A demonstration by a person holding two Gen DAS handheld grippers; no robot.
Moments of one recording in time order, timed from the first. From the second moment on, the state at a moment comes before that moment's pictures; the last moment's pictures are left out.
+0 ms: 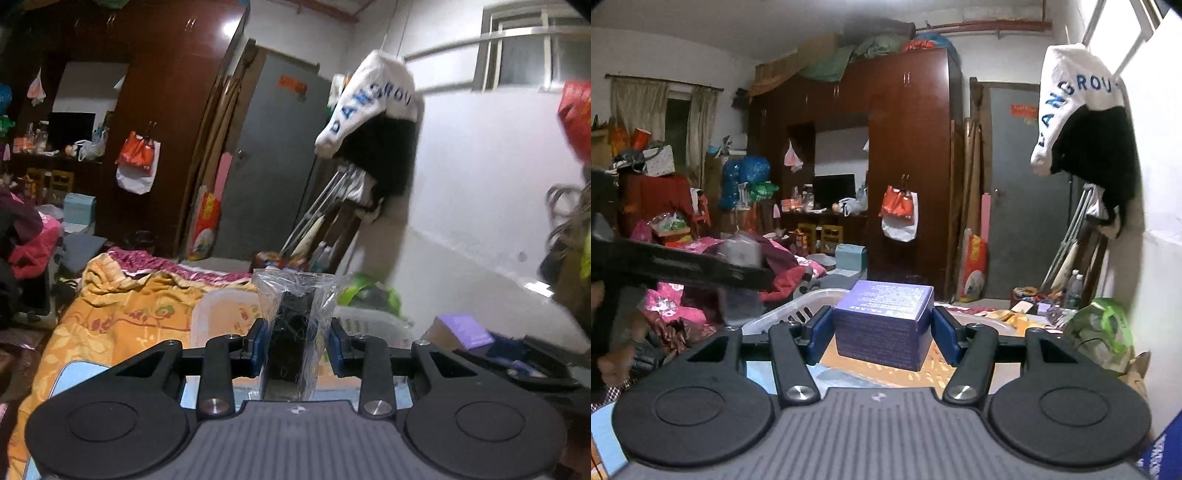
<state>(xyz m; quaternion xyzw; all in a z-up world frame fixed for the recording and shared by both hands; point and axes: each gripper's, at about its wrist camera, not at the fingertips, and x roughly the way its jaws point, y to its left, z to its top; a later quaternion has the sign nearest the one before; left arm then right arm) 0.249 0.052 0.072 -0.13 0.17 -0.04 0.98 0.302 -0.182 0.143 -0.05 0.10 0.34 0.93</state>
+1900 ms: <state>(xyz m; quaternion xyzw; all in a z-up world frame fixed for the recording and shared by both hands) 0.079 0.082 -0.076 -0.08 0.12 -0.02 0.99 0.212 -0.291 0.007 0.10 0.11 0.35 0.92</state>
